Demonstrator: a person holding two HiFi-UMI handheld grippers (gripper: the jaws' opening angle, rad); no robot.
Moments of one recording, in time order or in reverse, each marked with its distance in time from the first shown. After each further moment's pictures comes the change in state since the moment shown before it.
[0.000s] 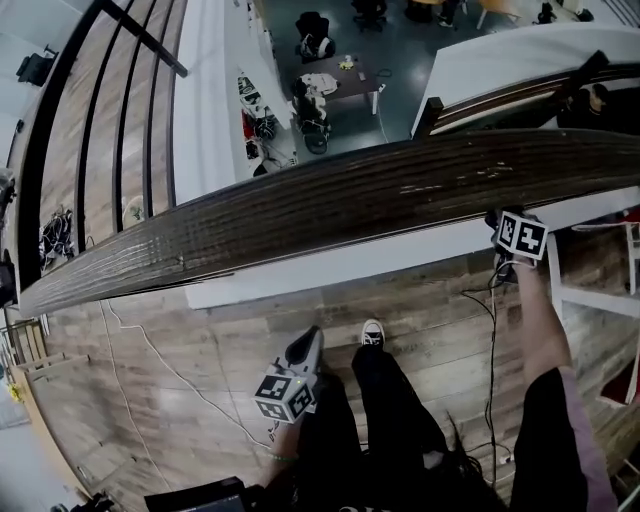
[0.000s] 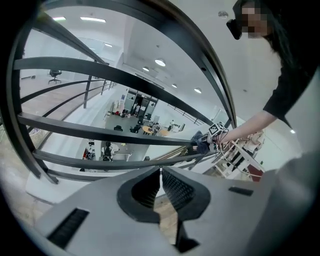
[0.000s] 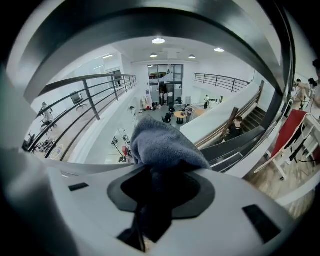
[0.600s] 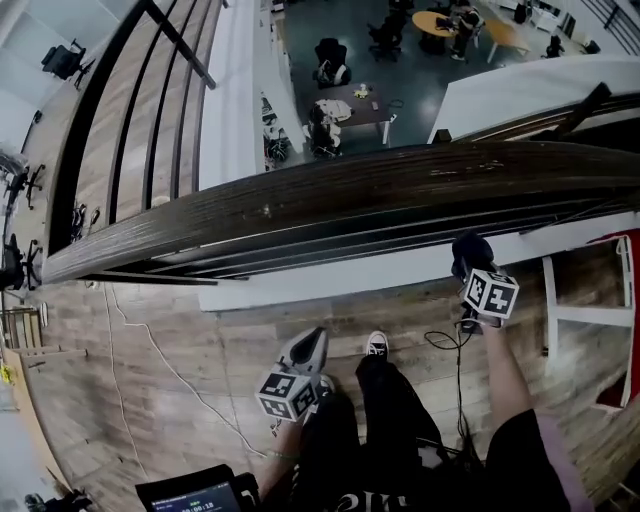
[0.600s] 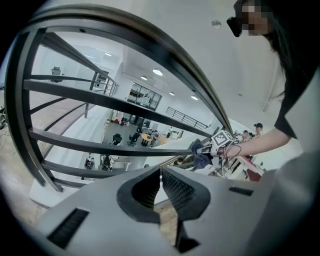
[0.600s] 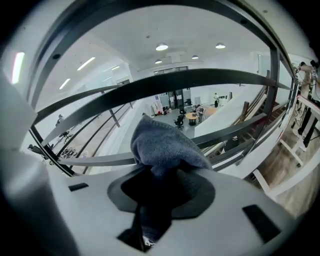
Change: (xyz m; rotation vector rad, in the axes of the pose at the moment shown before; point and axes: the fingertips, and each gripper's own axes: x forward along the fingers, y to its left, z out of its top) left arm -0.074 -0.010 0.029 0.021 -0.090 -0.003; right arm -0.117 0.136 -0.051 0.047 -0.062 0.183
